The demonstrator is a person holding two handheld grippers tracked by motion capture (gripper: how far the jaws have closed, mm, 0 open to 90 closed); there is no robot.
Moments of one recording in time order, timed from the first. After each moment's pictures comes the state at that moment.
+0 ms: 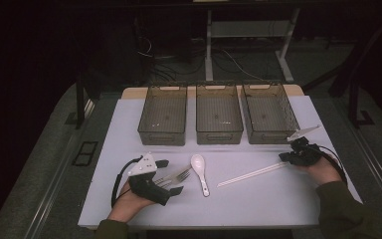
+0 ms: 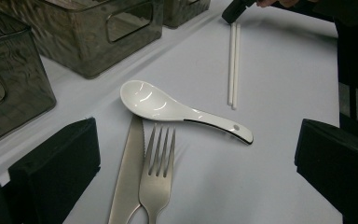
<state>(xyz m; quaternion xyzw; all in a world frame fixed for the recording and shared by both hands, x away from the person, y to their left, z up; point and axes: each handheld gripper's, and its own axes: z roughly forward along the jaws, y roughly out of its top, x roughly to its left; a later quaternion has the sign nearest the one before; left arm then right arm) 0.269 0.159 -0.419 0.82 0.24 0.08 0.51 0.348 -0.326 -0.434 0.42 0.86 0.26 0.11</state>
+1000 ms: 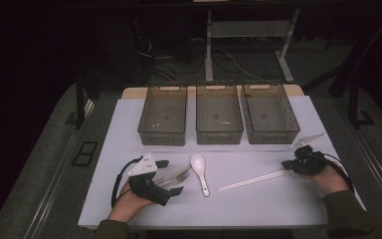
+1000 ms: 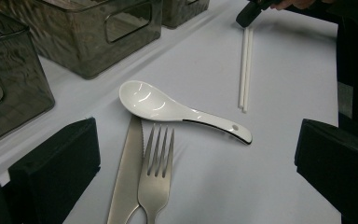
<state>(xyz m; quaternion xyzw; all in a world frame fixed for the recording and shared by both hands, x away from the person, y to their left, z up) 0.269 0.158 -0.418 0.82 0.24 0.08 0.51 0.322 -0.327 -0.431 0.41 0.87 0.26 0.10</state>
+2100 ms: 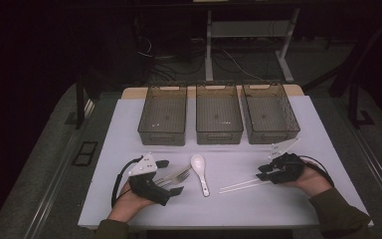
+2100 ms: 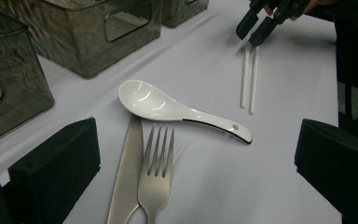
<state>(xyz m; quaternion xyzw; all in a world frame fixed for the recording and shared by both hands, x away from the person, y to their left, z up) 0.270 0.158 -0.419 0.82 0.24 0.08 0.51 0.313 -0.263 -0.425 0.25 0.92 0.31 0.04</state>
